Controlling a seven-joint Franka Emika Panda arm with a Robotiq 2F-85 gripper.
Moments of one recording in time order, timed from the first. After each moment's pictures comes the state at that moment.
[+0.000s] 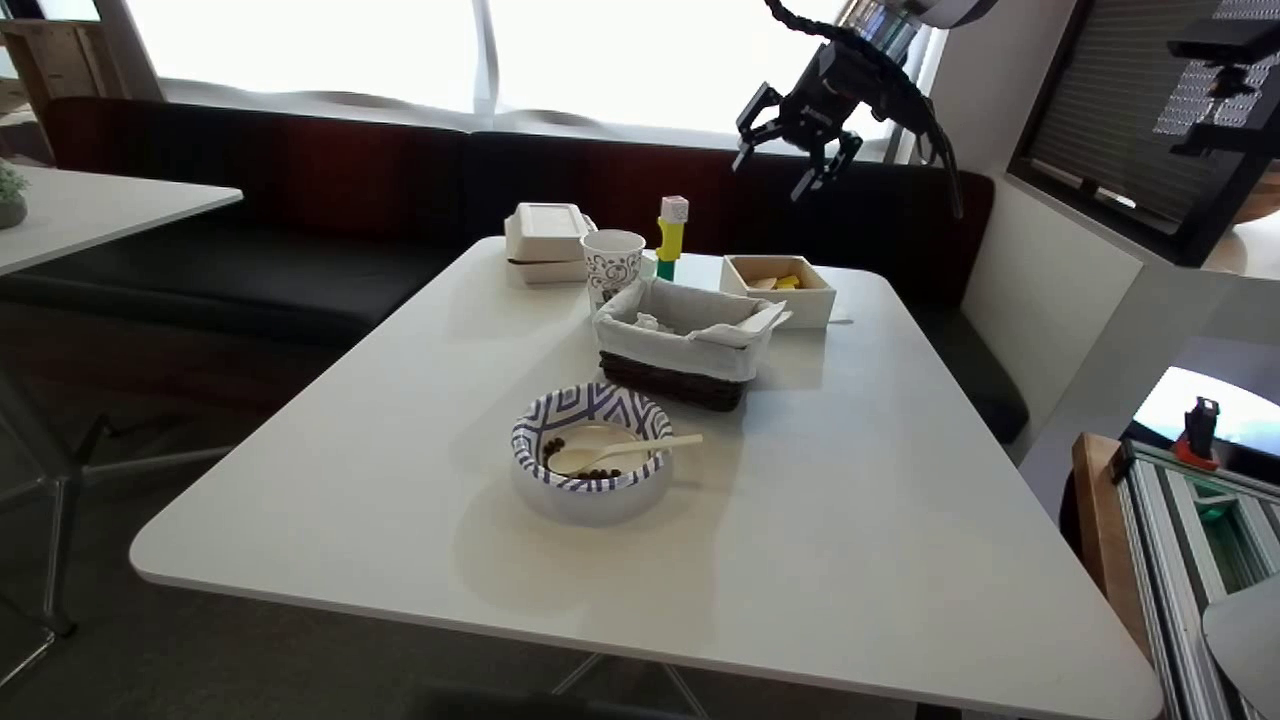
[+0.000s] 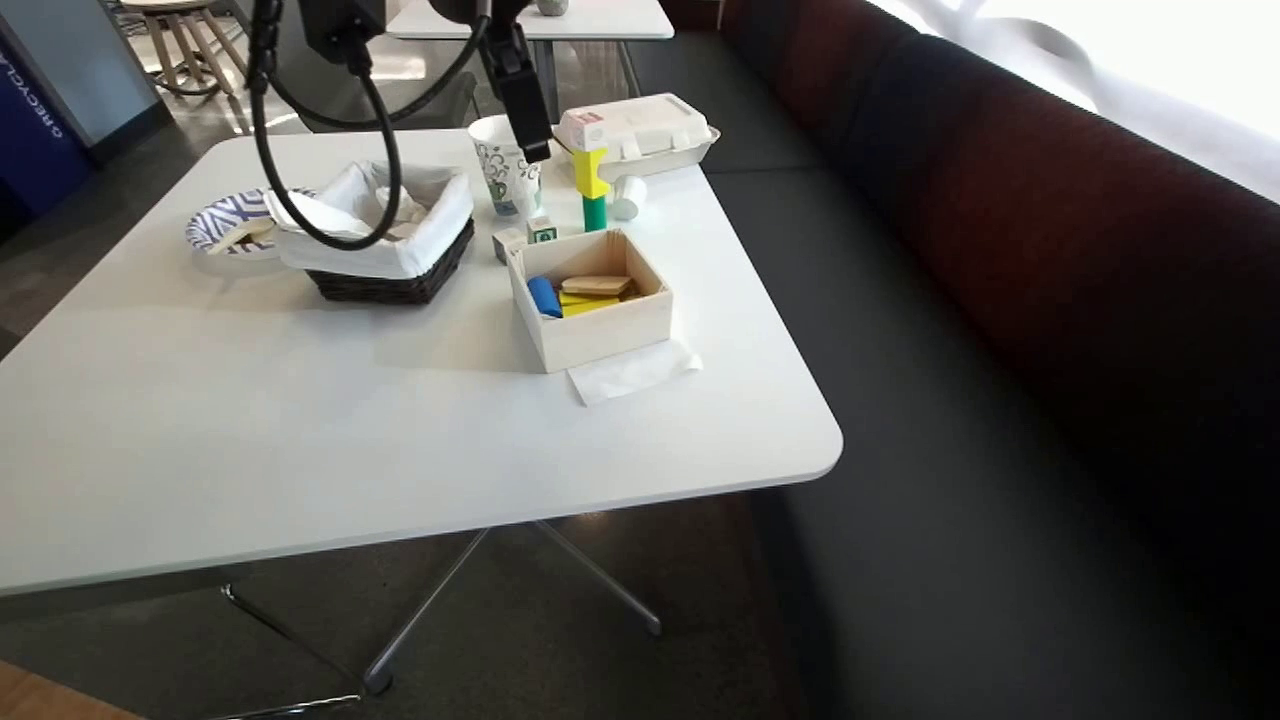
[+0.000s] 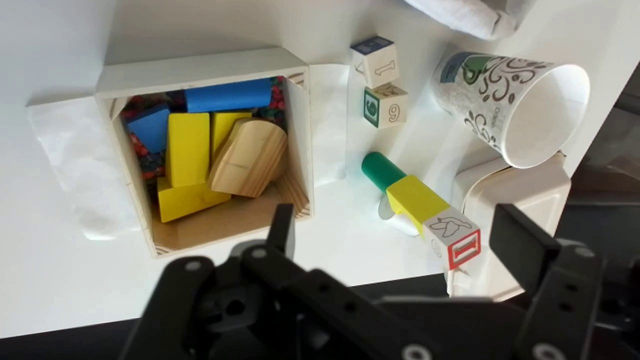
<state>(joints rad) -0.20 0.14 -0.31 -2.26 0.68 2.64 -0.17</state>
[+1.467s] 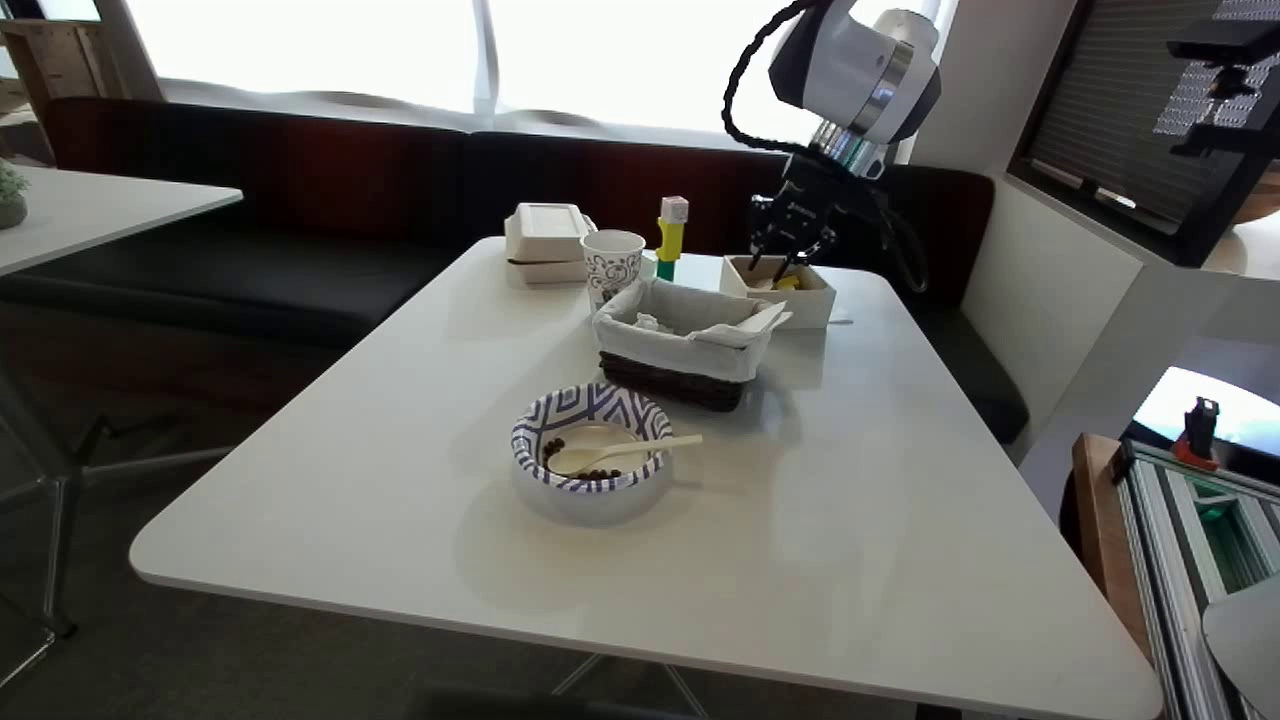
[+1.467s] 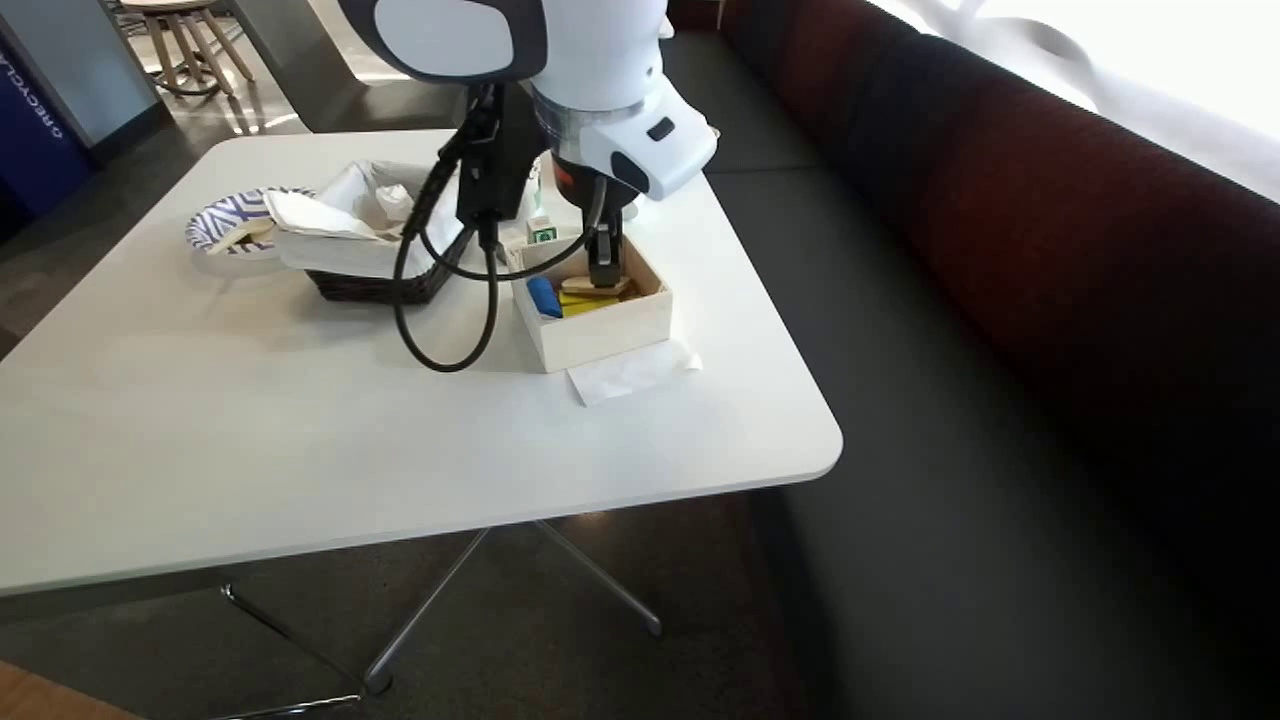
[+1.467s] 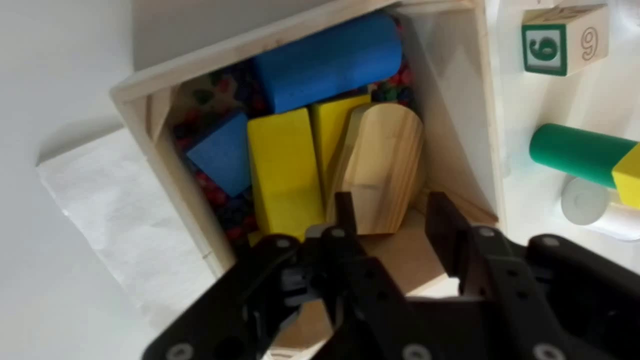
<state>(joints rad) -0.40 0.54 -0.22 -2.00 0.77 2.60 -0.06</state>
